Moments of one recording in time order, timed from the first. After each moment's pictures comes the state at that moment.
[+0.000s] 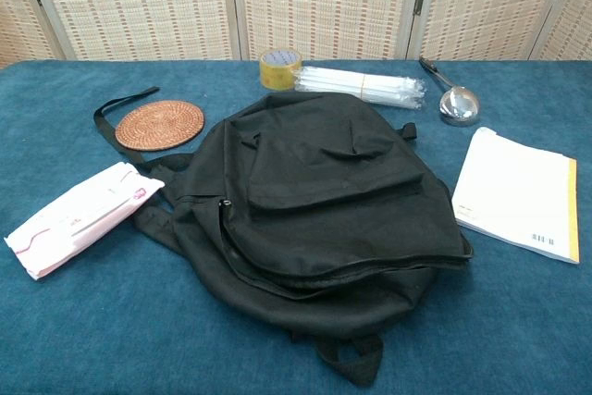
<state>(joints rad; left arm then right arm) -0.11 -1.24 -0.05 -1.63 1.53 1.53 0.17 0.09 -1.11 0.01 -1.60 -1.50 1.47 -0.02</state>
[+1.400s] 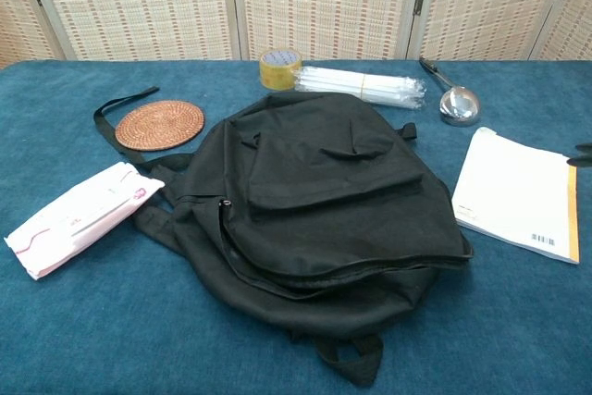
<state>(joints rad) -0.08 -1.23 -0.03 -1.64 1.53 1.53 0.15 0.28 -1.57 -0.03 -0.83 -1.66 1.28 0.15</state>
